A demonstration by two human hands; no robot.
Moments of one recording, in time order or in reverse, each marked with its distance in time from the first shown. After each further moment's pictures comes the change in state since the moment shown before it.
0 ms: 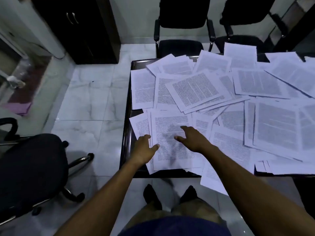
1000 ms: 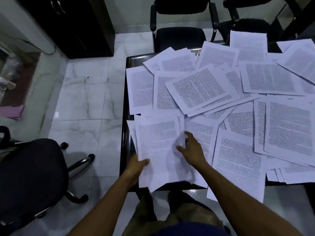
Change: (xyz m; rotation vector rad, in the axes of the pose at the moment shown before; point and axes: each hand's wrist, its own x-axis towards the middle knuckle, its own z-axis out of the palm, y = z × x) left_hand 0.029 -0.052 0.006 -0.827 -0.107 -0.345; right_hand 0.044 0.013 0.051 0.424 0.211 0.168
